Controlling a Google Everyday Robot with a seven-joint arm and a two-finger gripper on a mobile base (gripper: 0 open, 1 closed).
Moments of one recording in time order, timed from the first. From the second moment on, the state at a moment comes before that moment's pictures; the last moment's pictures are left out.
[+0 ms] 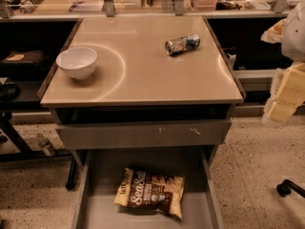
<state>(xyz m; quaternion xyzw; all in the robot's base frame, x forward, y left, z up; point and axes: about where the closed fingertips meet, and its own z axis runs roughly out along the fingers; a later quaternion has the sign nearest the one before) 0.439 -0.215 0.984 -0.60 0.78 -0.04 0.17</state>
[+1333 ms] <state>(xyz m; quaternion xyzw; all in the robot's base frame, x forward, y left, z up) 0.405 -0.199 0.884 -0.60 0.78 0.03 0.17</state>
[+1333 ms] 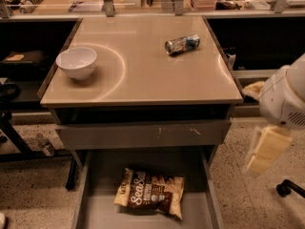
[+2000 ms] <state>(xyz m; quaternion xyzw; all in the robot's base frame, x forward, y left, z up) 0.381 -0.176 0.756 -0.61 0.76 0.10 0.21</state>
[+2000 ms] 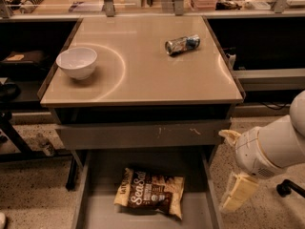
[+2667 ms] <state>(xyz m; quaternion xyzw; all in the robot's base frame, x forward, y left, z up) 0.381 -0.167 0.748 -0.62 0.75 0.09 0.21</state>
